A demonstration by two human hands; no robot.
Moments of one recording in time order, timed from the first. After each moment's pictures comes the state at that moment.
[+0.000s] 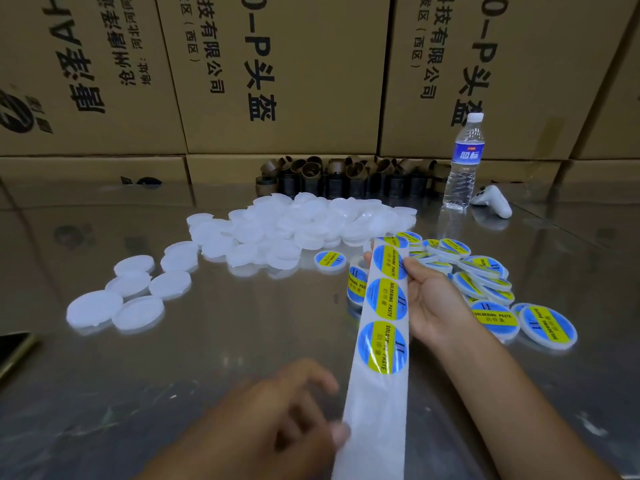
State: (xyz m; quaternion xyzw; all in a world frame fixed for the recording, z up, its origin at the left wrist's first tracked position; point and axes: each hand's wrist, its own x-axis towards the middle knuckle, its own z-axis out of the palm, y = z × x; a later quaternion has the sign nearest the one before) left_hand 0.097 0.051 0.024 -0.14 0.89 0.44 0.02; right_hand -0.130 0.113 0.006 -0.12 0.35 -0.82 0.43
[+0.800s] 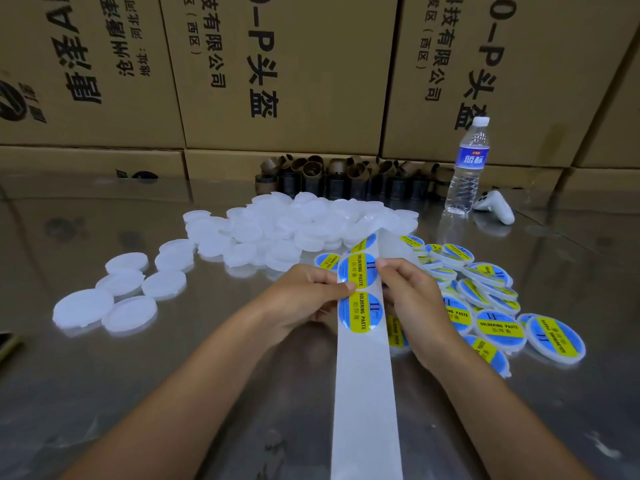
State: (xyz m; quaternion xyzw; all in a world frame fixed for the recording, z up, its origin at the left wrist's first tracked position) left_hand -0.024 -0.022 0.008 -0.20 0.73 0.65 -0.11; right_hand -0.125 0.098 -0.010 -0.28 0.62 -0.71 0.16
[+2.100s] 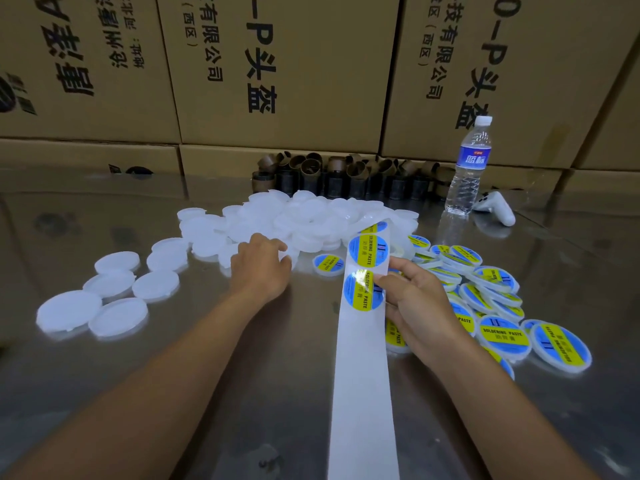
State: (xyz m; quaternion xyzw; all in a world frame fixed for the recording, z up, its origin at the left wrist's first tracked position) left_hand -0.053 -0.098 -0.012 -0.37 0.88 0.16 -0.24; right_hand -0.136 0.092 -0.005 -0.24 0.59 -0.73 0.24
